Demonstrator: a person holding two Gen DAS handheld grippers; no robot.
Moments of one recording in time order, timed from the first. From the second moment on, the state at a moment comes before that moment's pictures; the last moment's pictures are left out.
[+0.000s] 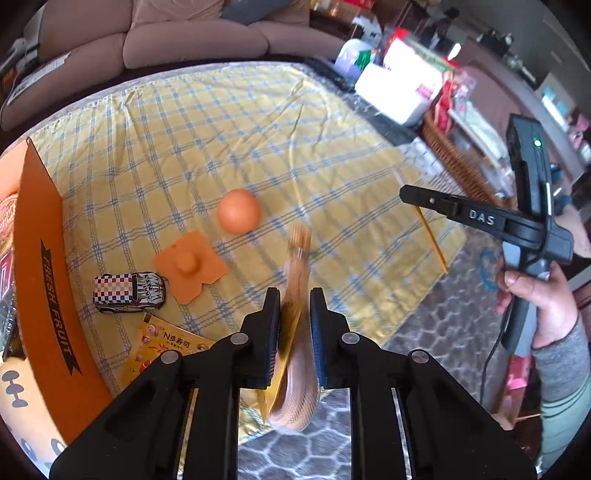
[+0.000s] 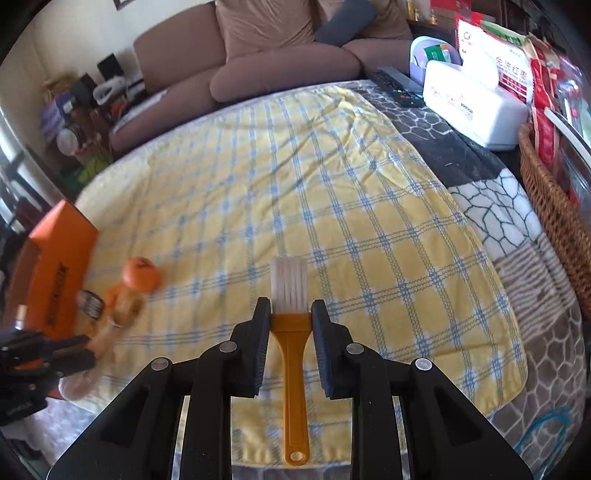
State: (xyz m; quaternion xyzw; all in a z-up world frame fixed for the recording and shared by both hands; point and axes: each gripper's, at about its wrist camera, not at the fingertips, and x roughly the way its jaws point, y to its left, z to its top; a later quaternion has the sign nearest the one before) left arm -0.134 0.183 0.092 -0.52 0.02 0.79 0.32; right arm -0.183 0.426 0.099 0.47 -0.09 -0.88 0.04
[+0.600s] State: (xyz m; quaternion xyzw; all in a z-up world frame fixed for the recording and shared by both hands) left arm -0.124 0.234 0.058 -0.53 0.15 0.78 0.29; right arm -0.143 0.413 0.139 0.45 -0.13 -0.88 0.09
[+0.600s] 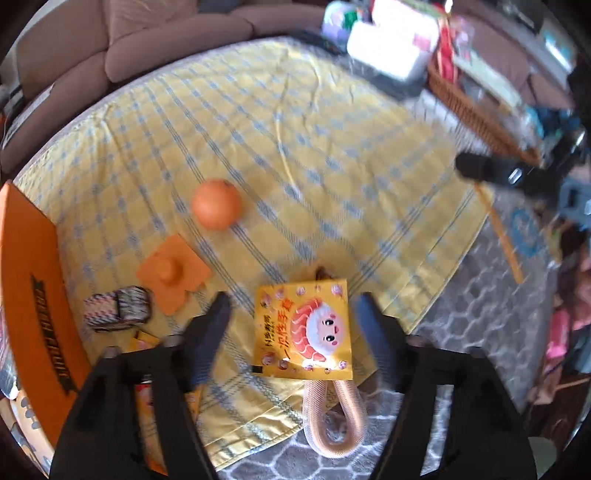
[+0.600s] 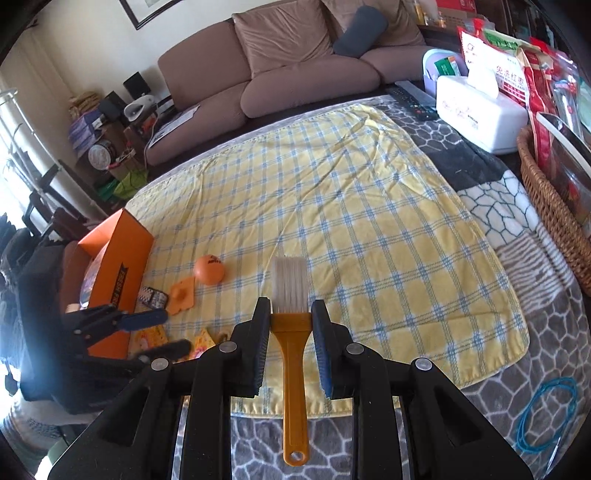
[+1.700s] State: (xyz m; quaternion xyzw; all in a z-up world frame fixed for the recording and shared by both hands) left arm -0.158 0.072 0.173 -0.49 -0.04 0.81 0.32; right arm -0.158 0.239 0.101 0.49 0.00 -0.84 0.24
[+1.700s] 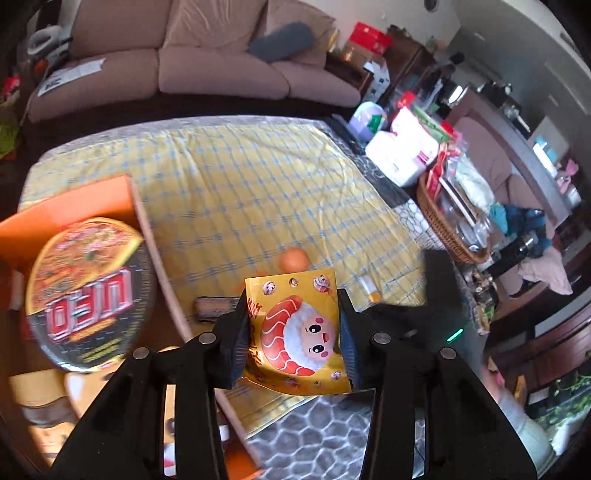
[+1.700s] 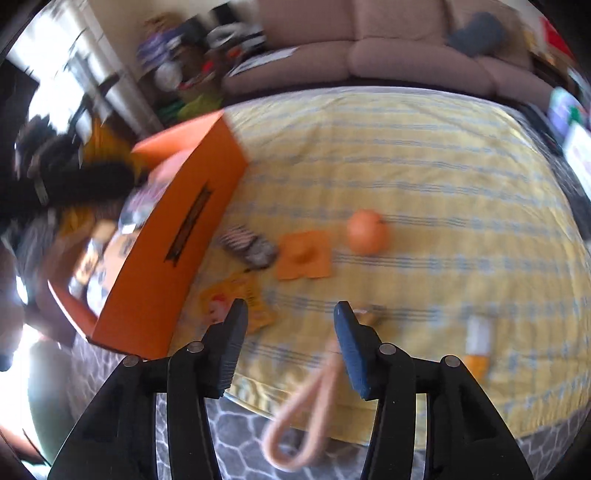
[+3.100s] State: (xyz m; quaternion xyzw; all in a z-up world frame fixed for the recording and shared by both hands) left arm -0.137 -0.145 0.133 -0.53 -0.05 0.82 0.21; right arm -0.140 0.166 0.116 0.48 0.13 -0.82 0.29
